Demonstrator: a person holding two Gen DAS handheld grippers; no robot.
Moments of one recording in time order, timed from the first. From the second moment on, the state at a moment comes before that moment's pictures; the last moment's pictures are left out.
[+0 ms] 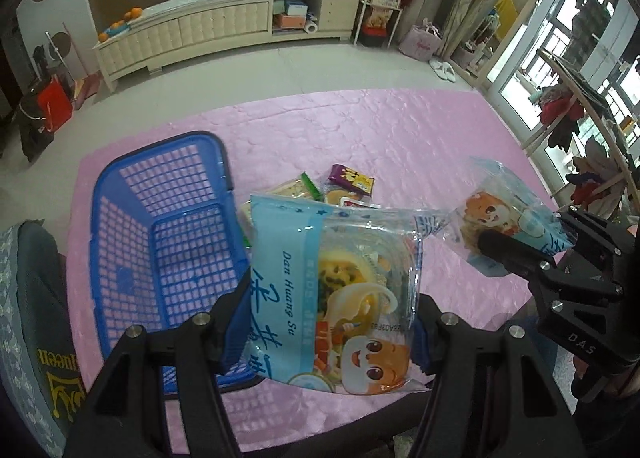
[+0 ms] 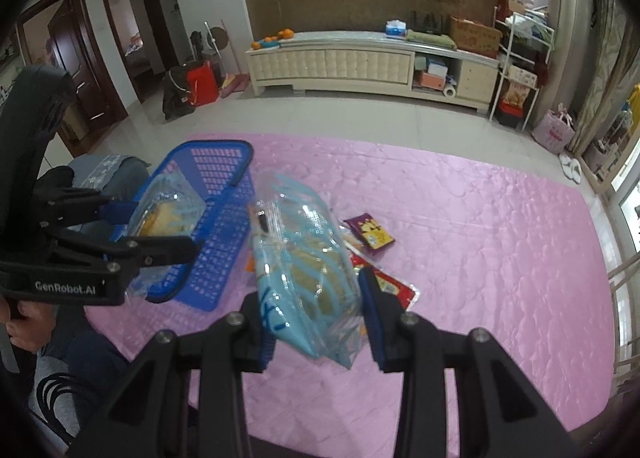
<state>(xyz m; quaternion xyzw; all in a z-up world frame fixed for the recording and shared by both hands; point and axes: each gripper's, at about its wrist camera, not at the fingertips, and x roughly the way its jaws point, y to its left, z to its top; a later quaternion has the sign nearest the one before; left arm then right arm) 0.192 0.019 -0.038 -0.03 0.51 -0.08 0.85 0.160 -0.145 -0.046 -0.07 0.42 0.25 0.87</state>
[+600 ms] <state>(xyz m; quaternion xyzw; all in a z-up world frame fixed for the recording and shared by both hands) 0.151 0.111 -0.005 -0.06 0.48 -0.03 0.88 0.146 -0.053 -0.025 -0.11 0.41 0.30 0.86</state>
